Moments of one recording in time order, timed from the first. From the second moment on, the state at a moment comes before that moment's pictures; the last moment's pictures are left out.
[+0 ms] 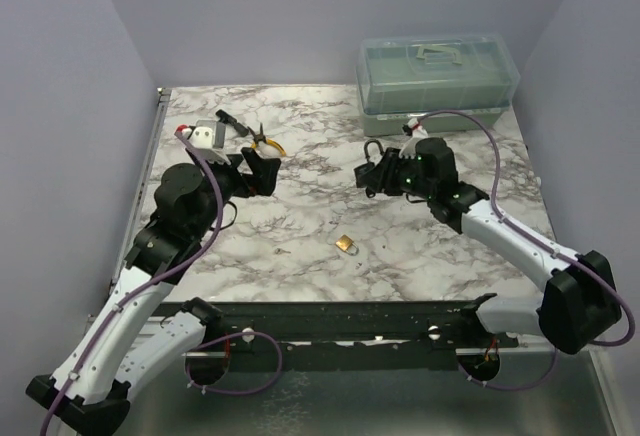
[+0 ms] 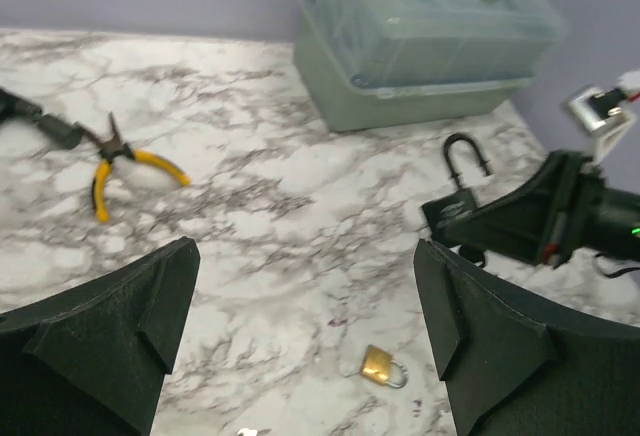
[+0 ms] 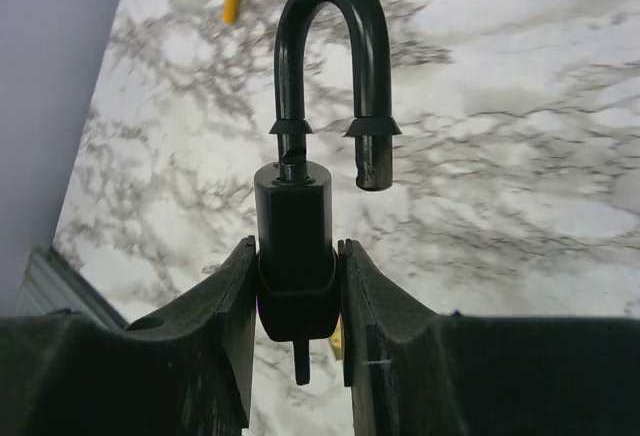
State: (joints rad) left arm -0.51 0.73 0.95 -0.28 -0.06 -0.37; right arm 0.56 1.26 0.86 -0.02 -0.19 0.54
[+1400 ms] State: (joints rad) left arm -0.51 0.74 0.84 -0.35 -0.12 -0.29; right arm 0.08 1.77 0.83 0.13 -0.60 0.64
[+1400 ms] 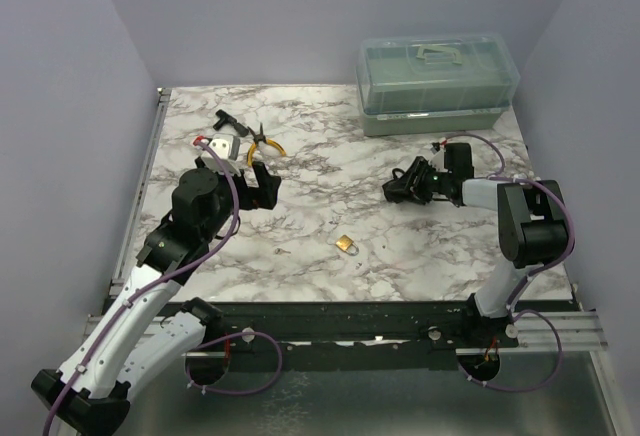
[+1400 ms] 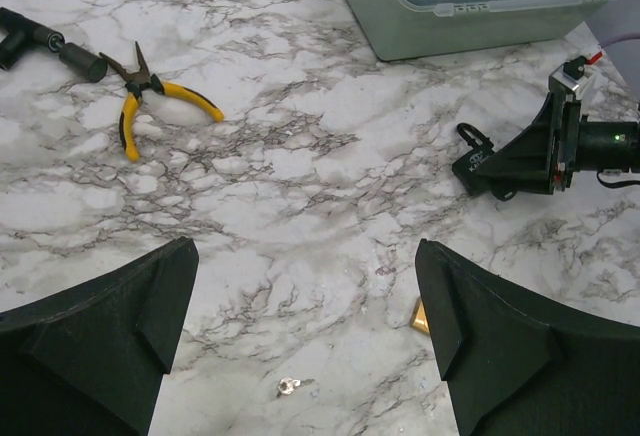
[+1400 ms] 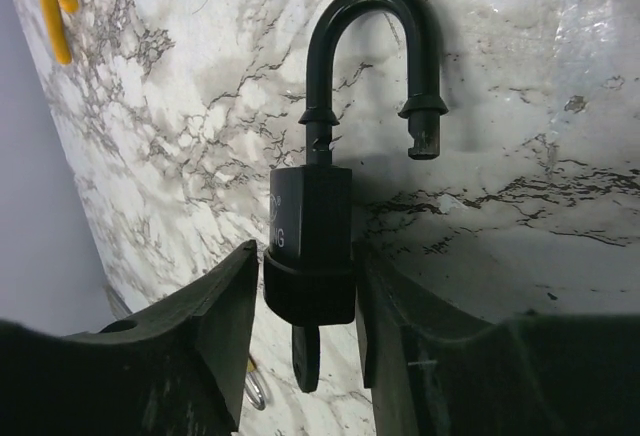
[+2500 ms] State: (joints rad) left arm -0.51 0.76 0.84 -0.35 -0.09 -0.29; right arm 0.08 1.50 0.87 -0.18 -0.36 0.53
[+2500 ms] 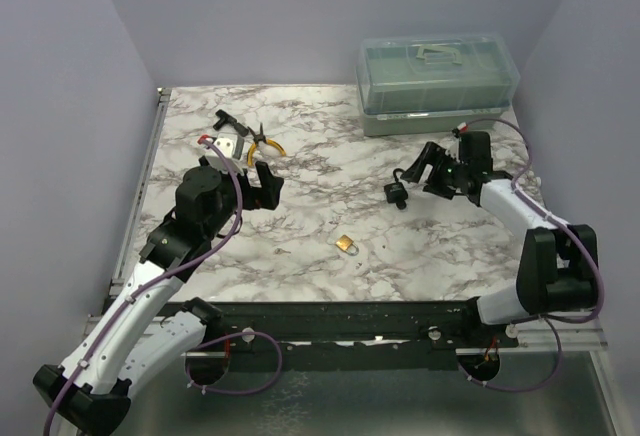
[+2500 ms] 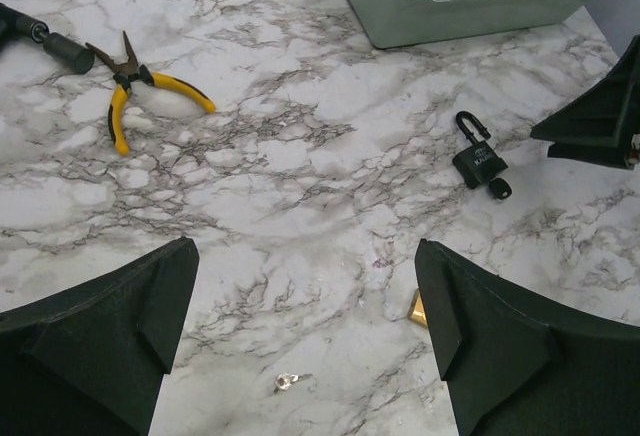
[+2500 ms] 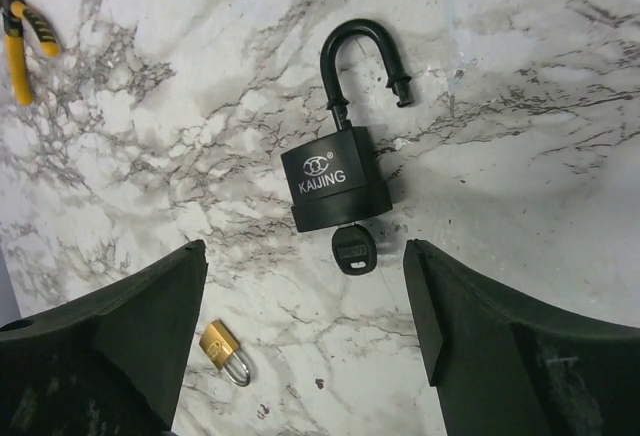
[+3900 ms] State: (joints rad) left arm -0.49 0.77 0.84 -0.35 -0.10 -0.29; right arm 0.82 1.45 0.83 -0.43 0.12 1.40
